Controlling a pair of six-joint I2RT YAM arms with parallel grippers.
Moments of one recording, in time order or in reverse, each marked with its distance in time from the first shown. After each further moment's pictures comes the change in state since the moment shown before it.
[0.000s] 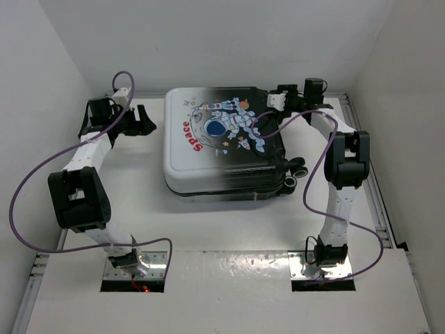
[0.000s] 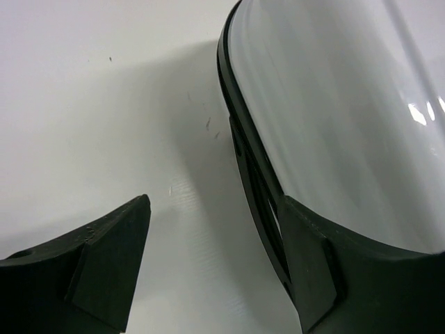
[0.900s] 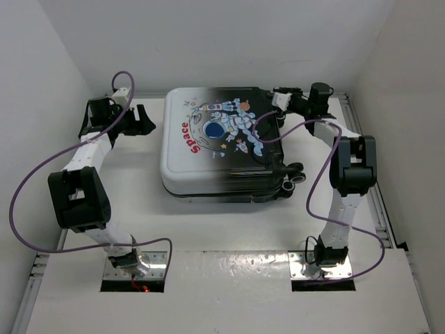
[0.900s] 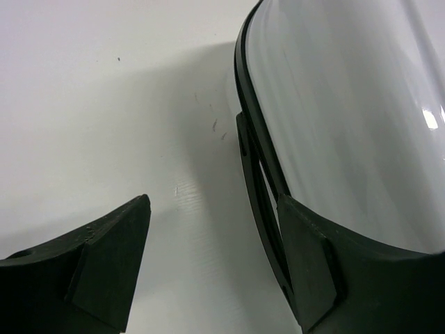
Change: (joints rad) left arm 0.000 0.000 -0.009 0.009 -0.023 -0.001; right arm -0.013 -0.117 -0.222 0.357 -0.063 0.214
